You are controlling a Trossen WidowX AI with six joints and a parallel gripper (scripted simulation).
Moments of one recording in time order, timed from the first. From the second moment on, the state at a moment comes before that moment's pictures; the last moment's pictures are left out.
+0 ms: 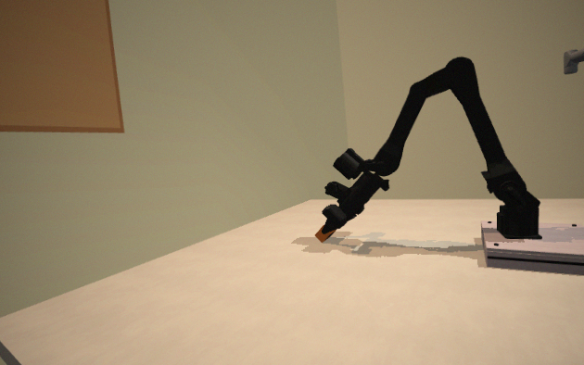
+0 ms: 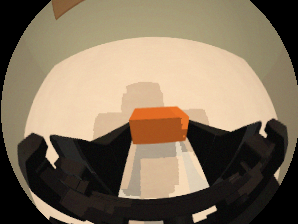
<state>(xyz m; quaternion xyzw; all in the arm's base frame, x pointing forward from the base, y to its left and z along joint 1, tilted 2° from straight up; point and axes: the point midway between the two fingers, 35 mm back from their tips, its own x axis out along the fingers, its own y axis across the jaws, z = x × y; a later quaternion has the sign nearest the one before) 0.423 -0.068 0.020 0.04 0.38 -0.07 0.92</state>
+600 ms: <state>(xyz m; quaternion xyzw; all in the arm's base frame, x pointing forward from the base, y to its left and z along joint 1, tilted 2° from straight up) 0.417 -0.066 0.008 0.03 0.25 -0.08 0.97</state>
